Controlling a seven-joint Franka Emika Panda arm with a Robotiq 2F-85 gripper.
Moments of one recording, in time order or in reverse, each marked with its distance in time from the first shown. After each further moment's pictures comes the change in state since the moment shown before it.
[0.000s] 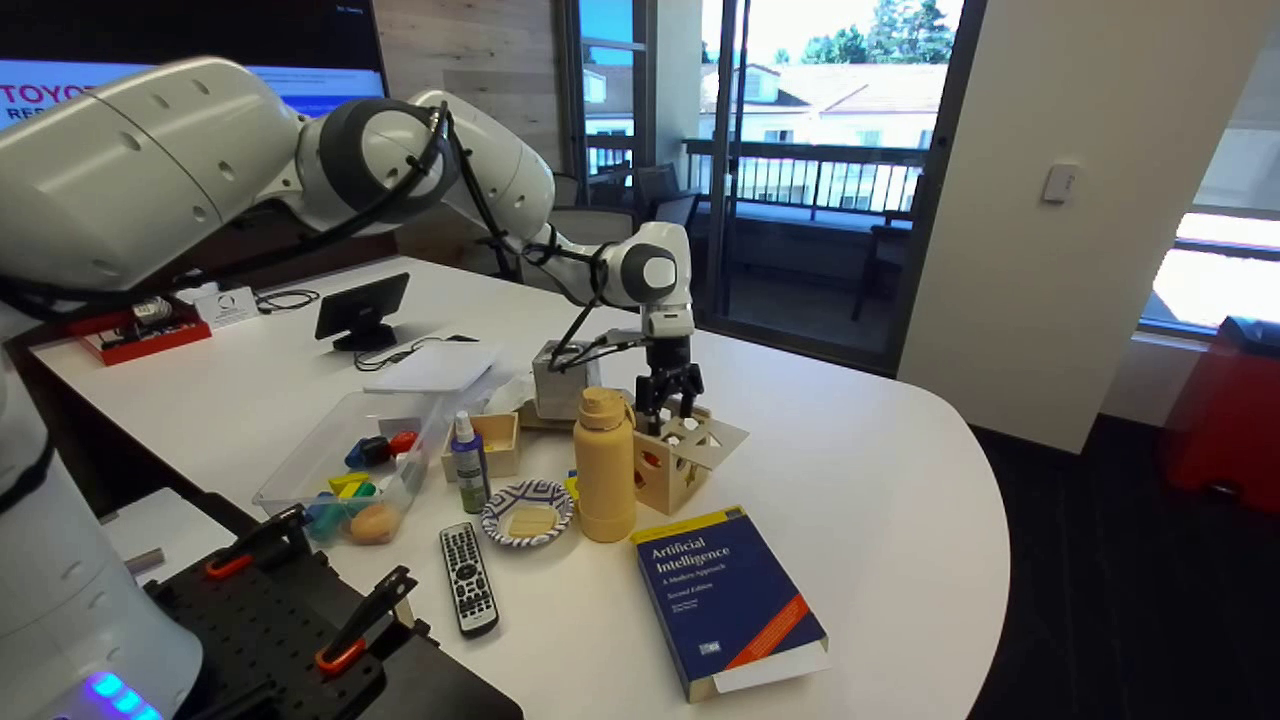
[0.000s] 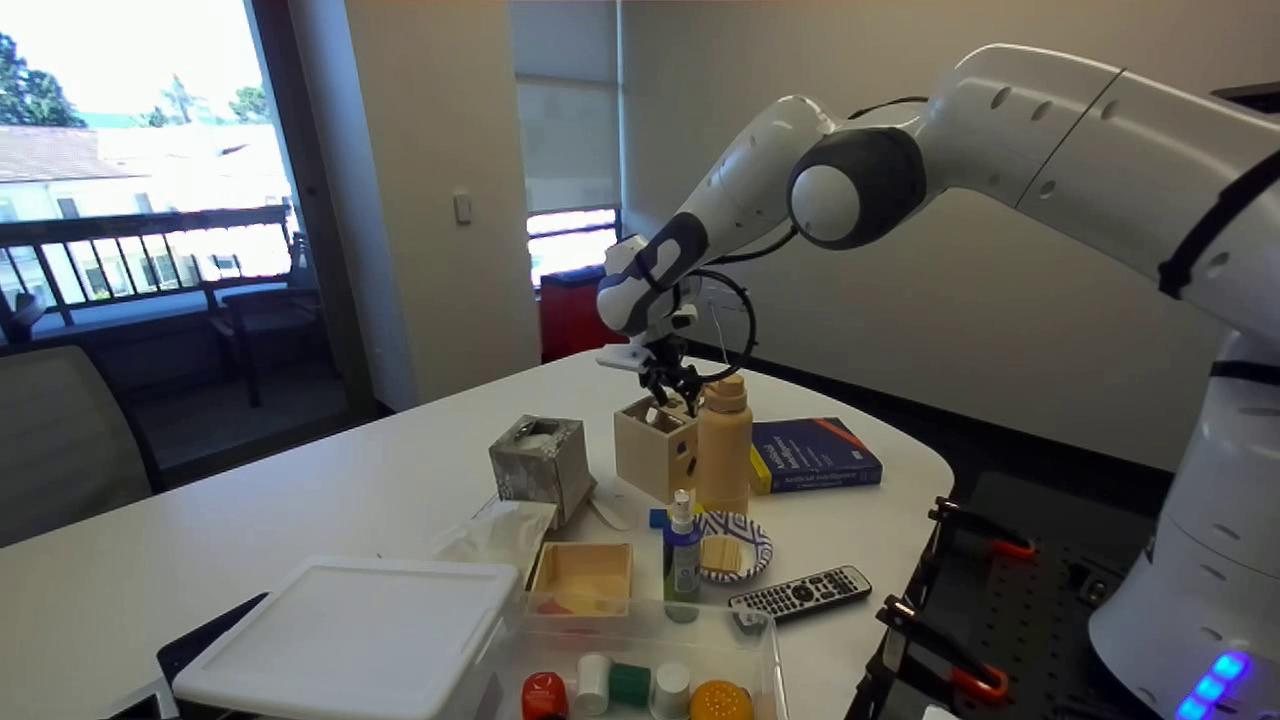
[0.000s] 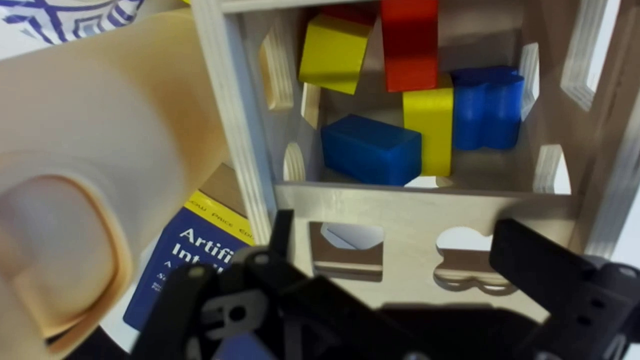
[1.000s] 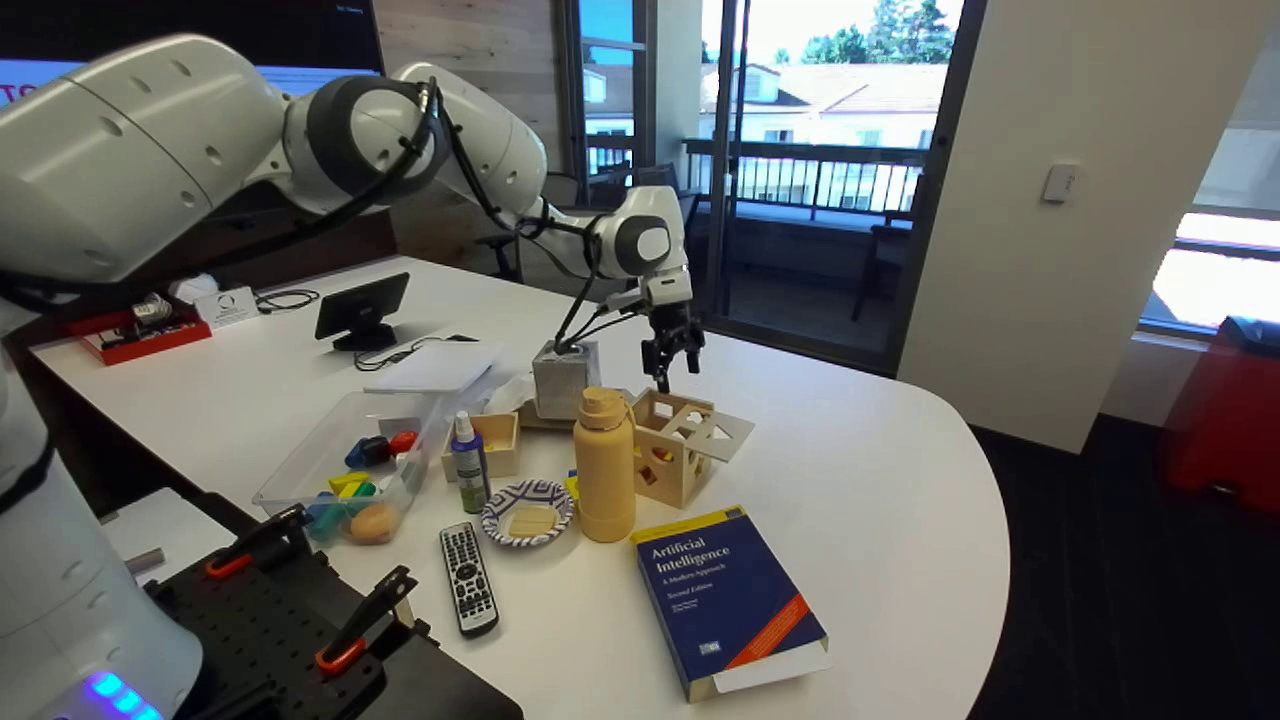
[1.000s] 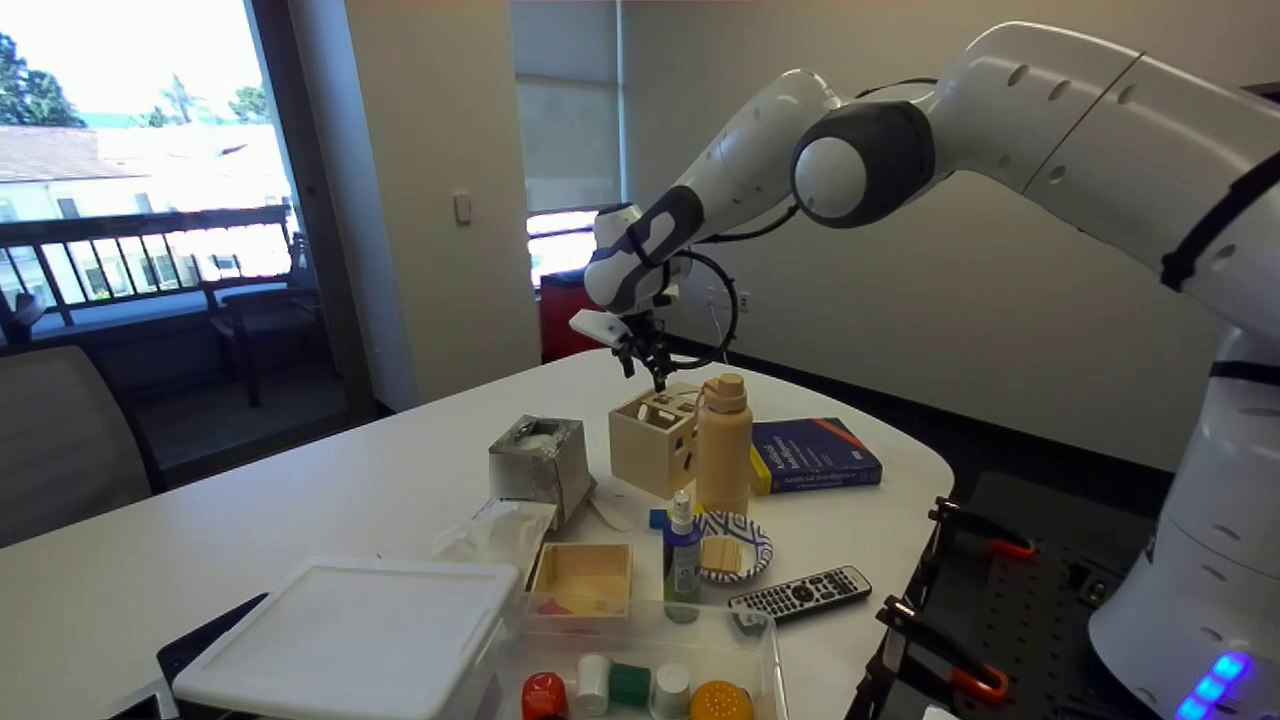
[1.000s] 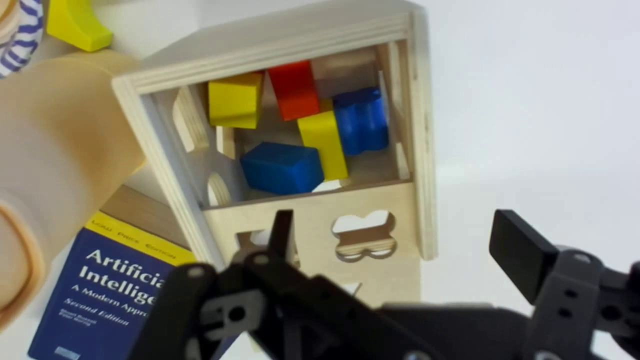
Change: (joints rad) arm 0.004 -0.063 0.036 0.001 0.004 0.164 0.018
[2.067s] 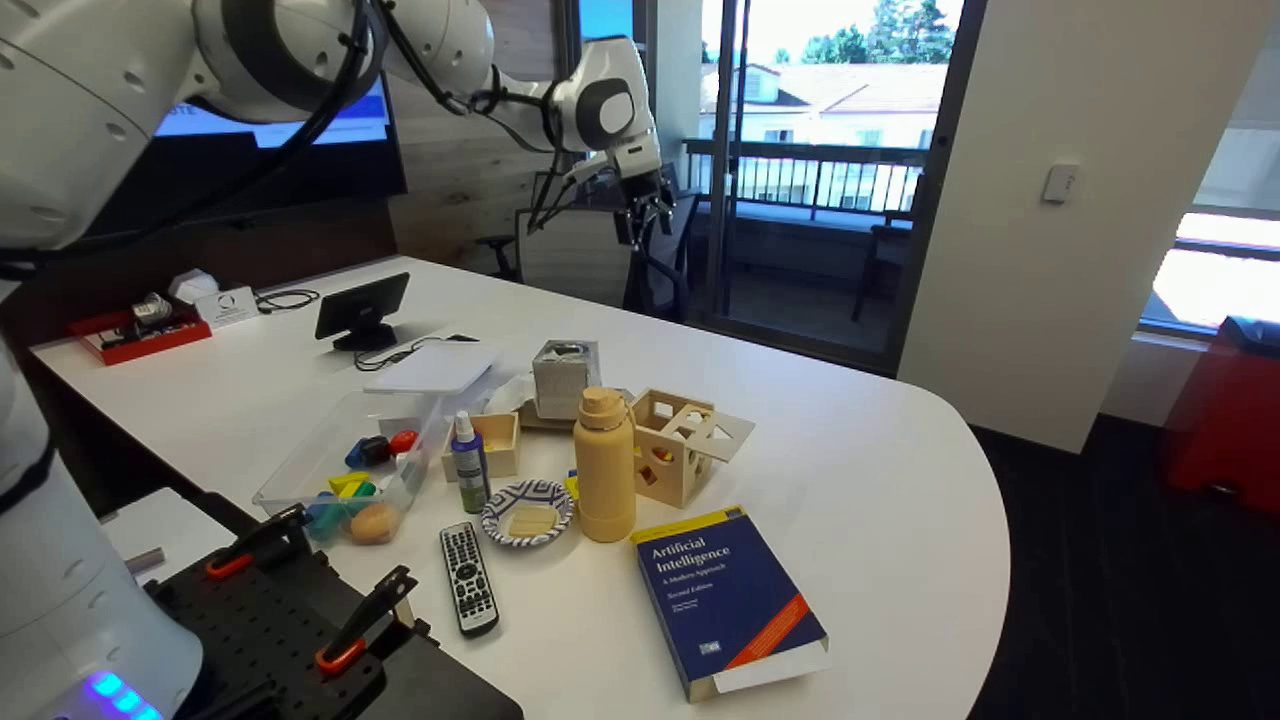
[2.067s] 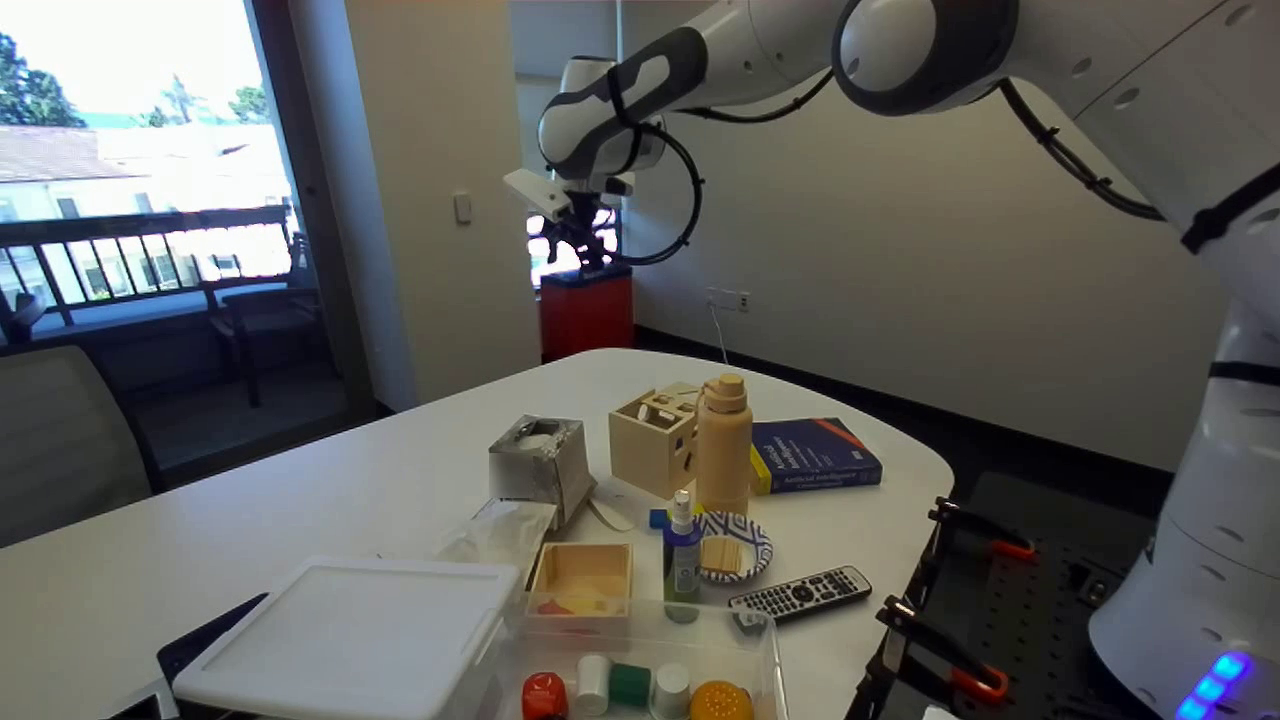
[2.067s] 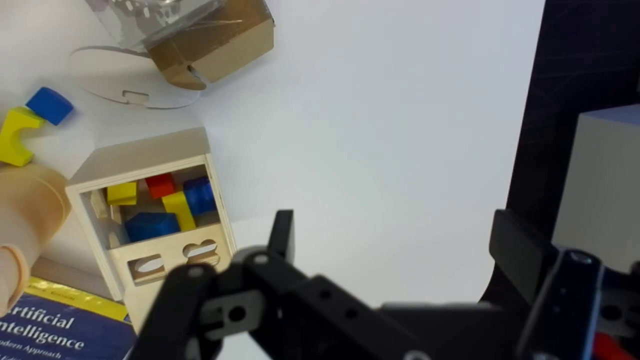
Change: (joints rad) arm 0.036 -0.302 0.117 -0.014 0.044 0.047 -0.002
